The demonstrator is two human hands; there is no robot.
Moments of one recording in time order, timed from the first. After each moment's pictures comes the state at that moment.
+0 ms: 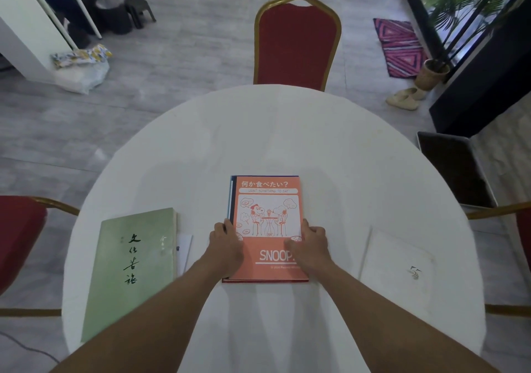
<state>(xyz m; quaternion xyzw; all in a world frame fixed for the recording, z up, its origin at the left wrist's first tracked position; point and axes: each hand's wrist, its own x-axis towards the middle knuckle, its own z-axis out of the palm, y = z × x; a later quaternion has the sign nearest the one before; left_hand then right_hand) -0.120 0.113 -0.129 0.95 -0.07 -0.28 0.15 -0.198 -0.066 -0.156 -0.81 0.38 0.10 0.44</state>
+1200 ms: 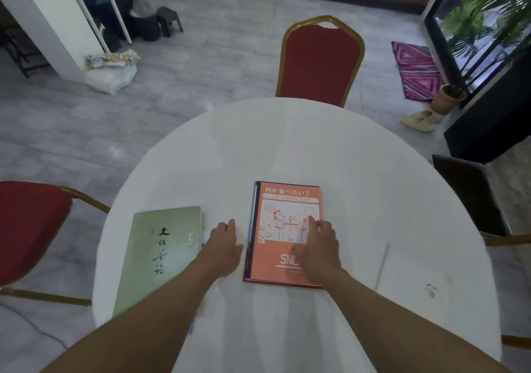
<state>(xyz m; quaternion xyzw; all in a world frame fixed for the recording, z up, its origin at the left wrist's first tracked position) -0.114 0.175 -0.096 0.95 -0.14 -0.25 0.16 -0.189 -0.028 -0.108 -0.91 0.31 0.09 0.28</state>
